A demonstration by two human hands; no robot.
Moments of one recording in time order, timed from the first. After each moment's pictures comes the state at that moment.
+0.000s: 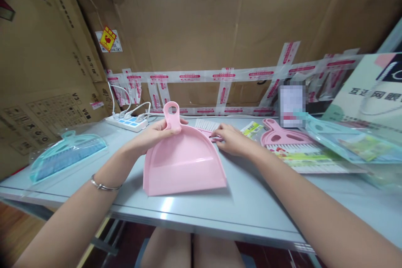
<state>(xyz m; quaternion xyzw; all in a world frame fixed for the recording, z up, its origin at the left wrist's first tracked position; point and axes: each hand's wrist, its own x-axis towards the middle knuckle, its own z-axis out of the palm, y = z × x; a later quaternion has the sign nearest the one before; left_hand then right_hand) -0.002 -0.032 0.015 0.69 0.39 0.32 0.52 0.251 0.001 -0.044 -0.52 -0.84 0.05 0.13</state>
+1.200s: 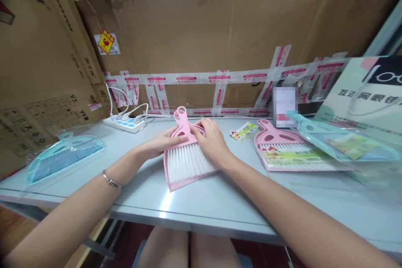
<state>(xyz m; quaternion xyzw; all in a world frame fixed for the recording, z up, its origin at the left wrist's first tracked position) 0.015 -0.011 -0.021 0.64 0.34 0.31 0.62 0.192 -0.025 -0.034 -0.50 -0.72 0.11 0.47</state>
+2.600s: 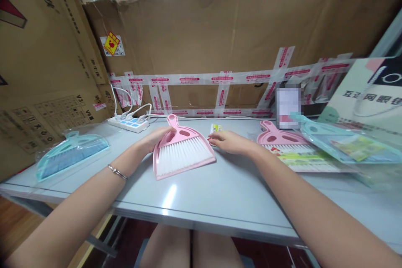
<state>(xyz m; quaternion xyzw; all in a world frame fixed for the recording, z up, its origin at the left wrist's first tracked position) -0.004 0.015 -0.028 0.54 0.54 0.35 0.54 0.247 -0.007 -0.032 -0.56 -0.80 0.18 0.13</state>
